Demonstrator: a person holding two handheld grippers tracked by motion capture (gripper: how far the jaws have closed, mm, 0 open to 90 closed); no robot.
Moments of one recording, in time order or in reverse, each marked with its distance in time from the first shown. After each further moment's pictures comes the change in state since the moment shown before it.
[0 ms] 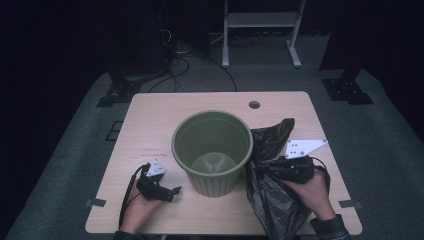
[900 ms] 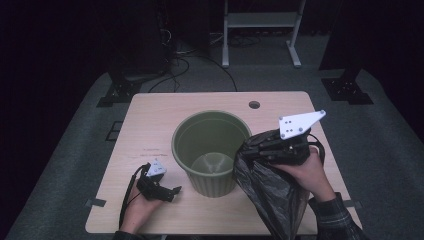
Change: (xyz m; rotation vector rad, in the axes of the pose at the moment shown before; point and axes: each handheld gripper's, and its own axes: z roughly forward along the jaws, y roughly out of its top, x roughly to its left) left arm 0.000 0.000 0.000 -0.002 0.002 0.000; right arm 0.010 0.091 -0.005 -0.074 0.210 -0.120
